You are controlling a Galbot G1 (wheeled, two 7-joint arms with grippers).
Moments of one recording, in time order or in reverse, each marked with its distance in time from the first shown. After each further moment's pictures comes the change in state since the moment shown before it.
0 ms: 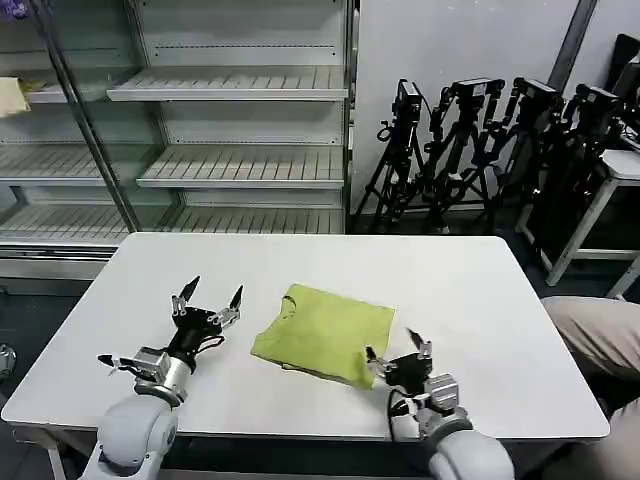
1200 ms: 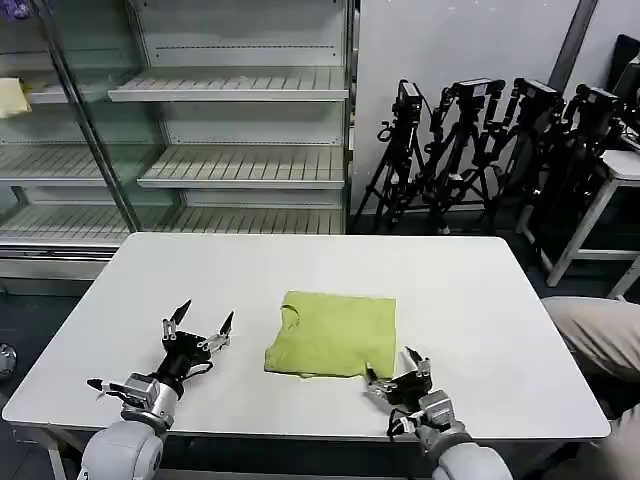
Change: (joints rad) left arm 0.097 0.007 -0.049 0.008 0.040 -0.046 0.049; right arm -0.039 -0.082 0.033 -0.047 -0.036 -0.009 -0.039
